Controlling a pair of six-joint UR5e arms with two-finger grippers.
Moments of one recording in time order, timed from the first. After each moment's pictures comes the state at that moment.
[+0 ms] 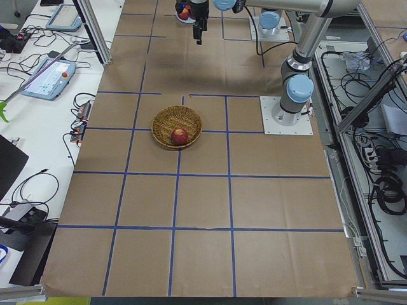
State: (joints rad) left arm -1.64 -1.56 -1.56 -1.67 1.53 0.18; right arm 1.28 -1.46 1.63 -1.77 -1.57 -0.35
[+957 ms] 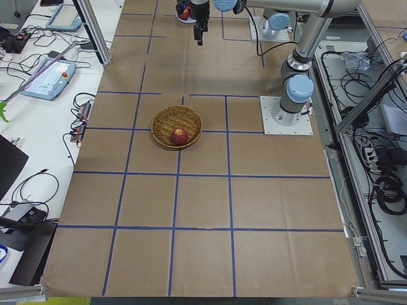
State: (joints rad) left arm -1.64 -1.56 -1.57 -1.68 1.53 0.18; right arm 1.56 -1.60 1.62 -1.59 -1.57 0.06
